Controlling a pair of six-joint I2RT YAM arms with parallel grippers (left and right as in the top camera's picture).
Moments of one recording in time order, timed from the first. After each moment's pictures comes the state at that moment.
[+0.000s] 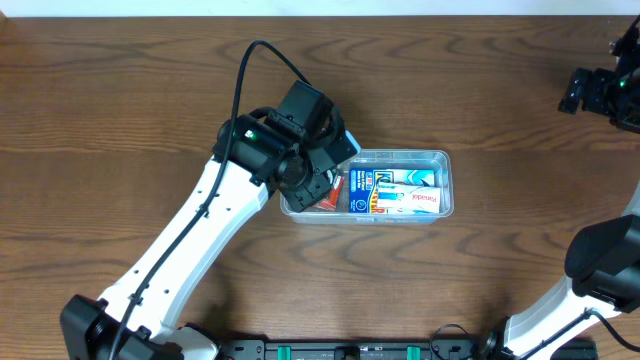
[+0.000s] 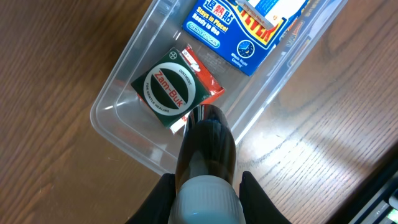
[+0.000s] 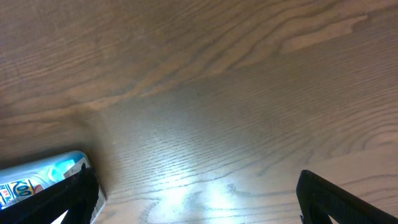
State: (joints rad) left arm -0.57 1.55 1.49 -1.21 0.09 0.41; right arm -0.38 1.94 2.08 -1.45 -0.05 -0.03
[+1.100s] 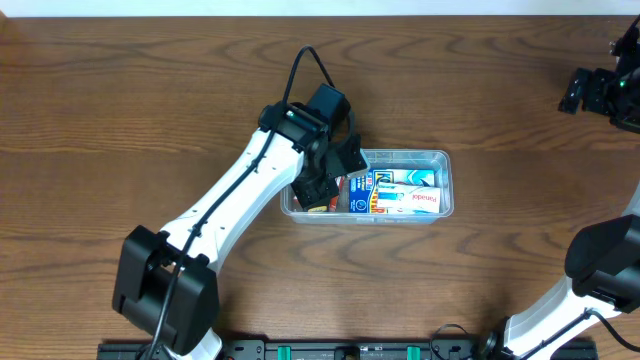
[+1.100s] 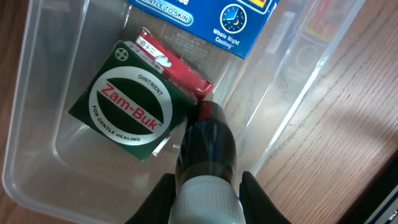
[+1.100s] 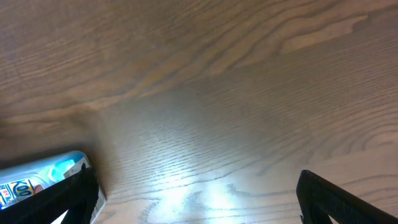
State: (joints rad) left arm -0.57 1.78 1.49 -1.20 0.13 0.59; right arm -0.38 1.94 2.08 -1.45 -0.05 -0.03
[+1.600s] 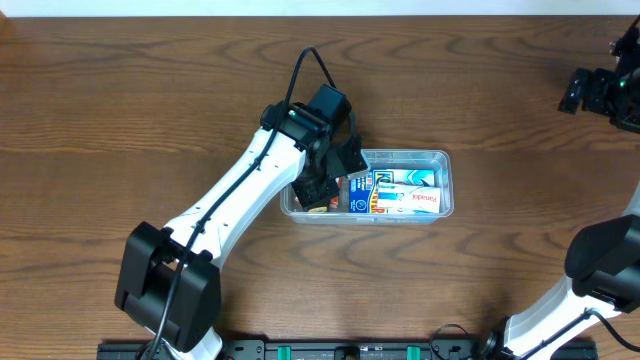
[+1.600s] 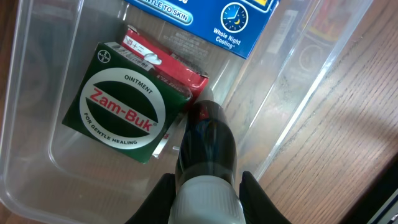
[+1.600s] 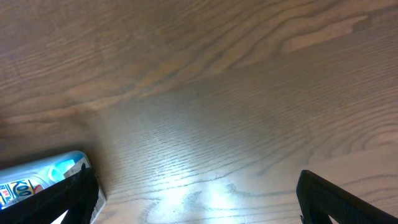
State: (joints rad) left arm -0.57 1.79 1.49 -1.20 0.13 0.60; right arm -0.38 1.94 2.08 -1.45 -0.05 -0.03
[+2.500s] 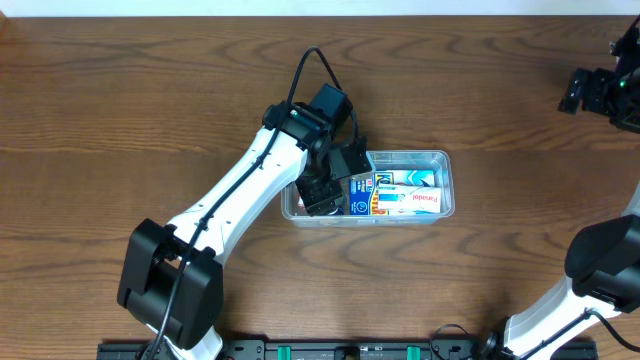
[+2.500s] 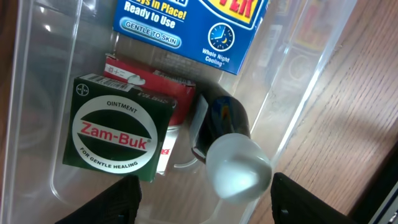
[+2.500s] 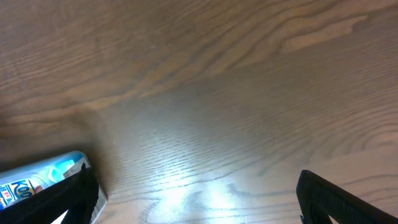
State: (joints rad) left arm -0.57 1.81 1.49 -1.18 0.19 0.65; right arm -0.38 1.94 2.08 -1.45 -0.05 -0.03
